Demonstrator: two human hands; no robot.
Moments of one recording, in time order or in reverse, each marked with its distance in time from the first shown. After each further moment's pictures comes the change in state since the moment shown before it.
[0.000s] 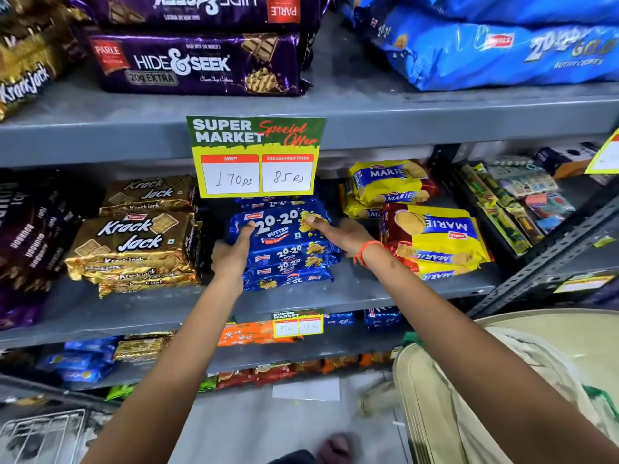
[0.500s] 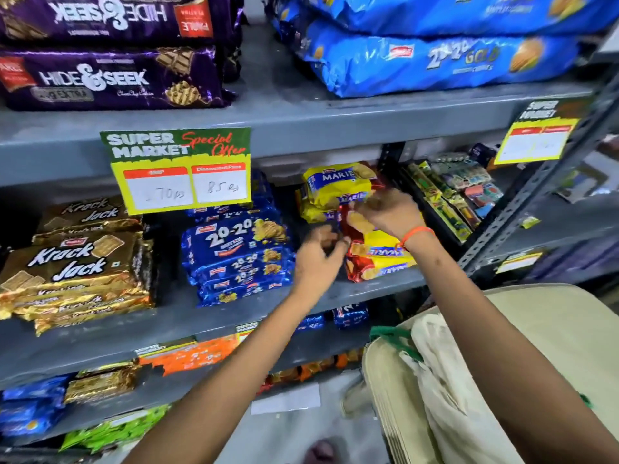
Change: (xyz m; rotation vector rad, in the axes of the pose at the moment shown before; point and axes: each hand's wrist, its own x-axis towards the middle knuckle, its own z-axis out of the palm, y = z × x) left_hand -0.118 -0.015 0.138 0.387 -0.479 0.624; right_hand -0.044 0.050 -0.117 -0.332 0.474 -0.066
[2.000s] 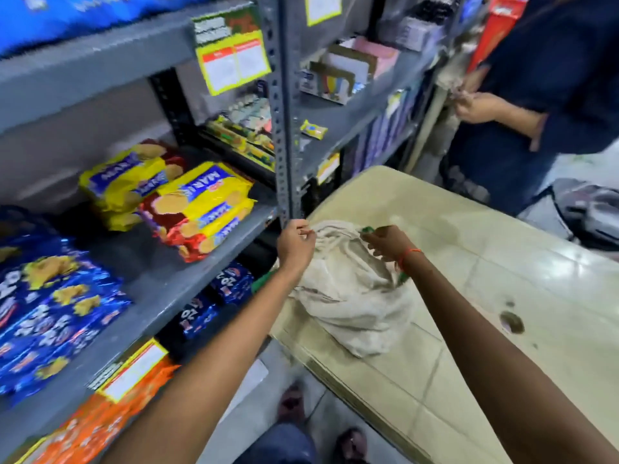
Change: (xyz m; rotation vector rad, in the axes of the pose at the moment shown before) left_hand -0.085 0.020 0.218 0.100 -0.465 0.057; right_hand -0.214 0.275 -0.017 0.416 0.095 0.787
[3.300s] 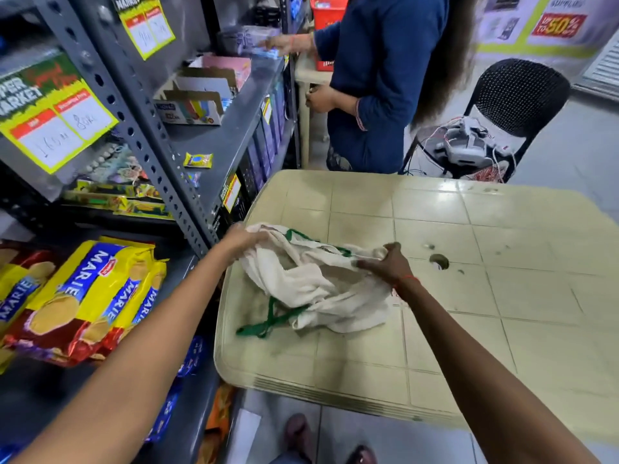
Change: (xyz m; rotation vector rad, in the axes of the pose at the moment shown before) left_hand 0.110 0.033 0.045 0.325 -0.657 -0.026; right_hand -0.064 0.105 -0.007 0.424 0.485 0.359
